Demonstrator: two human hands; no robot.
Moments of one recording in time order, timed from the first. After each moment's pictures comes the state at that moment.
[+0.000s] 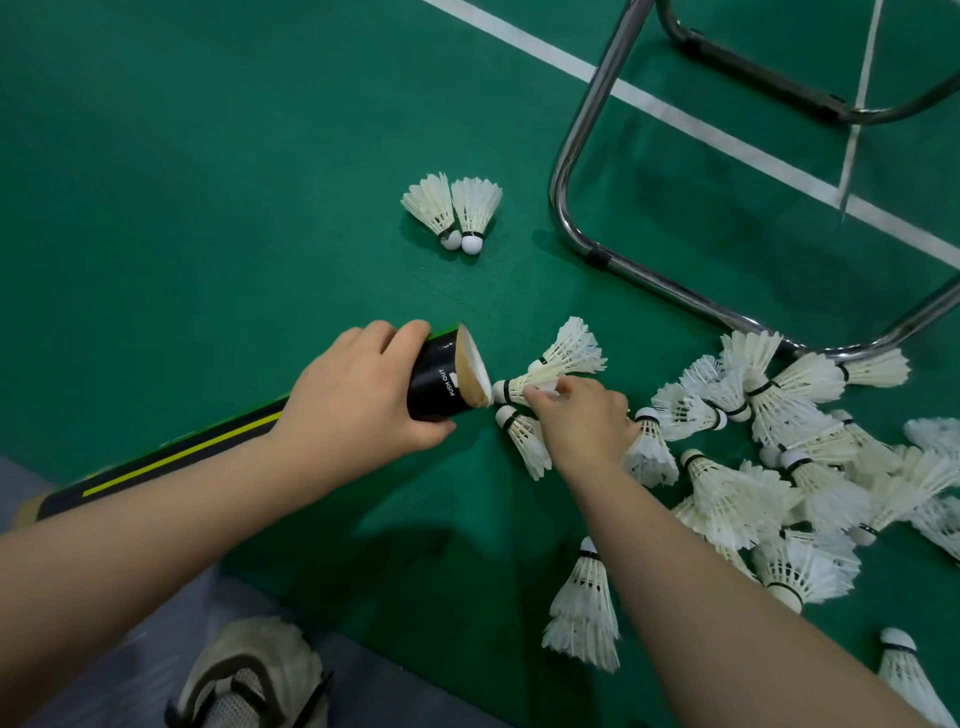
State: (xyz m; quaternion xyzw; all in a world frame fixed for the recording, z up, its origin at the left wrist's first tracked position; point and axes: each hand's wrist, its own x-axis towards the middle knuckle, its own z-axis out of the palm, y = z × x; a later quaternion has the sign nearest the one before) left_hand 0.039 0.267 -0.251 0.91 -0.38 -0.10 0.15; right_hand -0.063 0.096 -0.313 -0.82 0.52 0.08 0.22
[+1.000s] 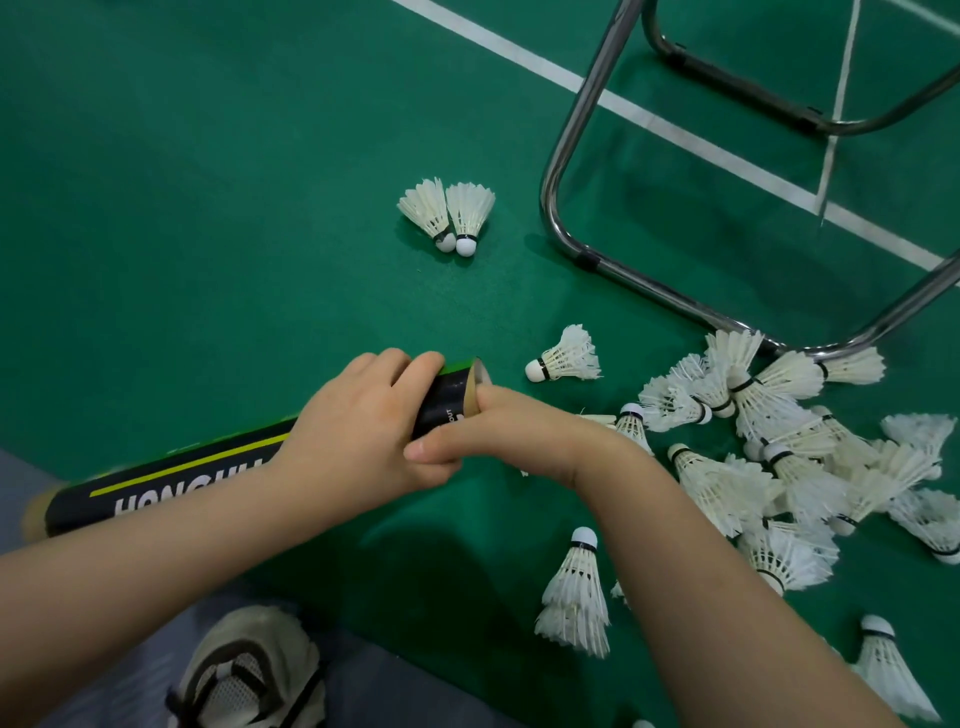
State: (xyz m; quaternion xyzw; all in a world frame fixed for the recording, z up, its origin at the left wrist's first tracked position) left_hand 0.013 0.279 -0.242 0.87 -0.45 -0.09 0.17; right_hand -0.051 0.138 -0.221 -0.72 0.14 0.27 0.62
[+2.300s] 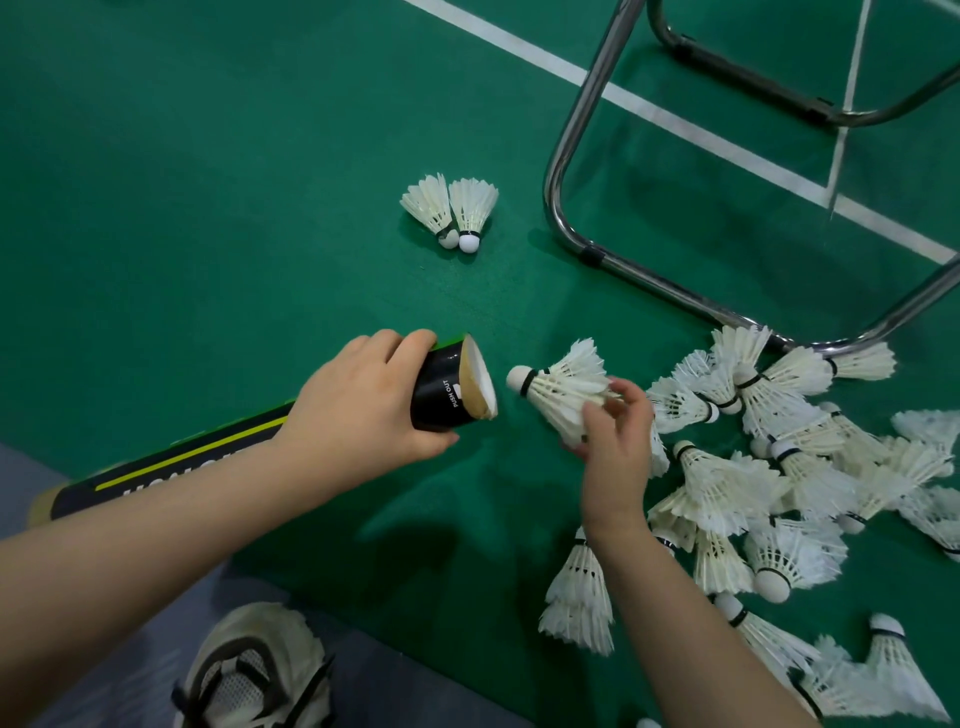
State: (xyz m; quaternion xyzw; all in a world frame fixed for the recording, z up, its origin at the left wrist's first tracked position) left_hand 0.023 0.270 -0.241 0.90 -0.40 -0.13 0.15; right_hand -0.115 0.120 -0.280 -0.59 0.44 -0.24 0.63
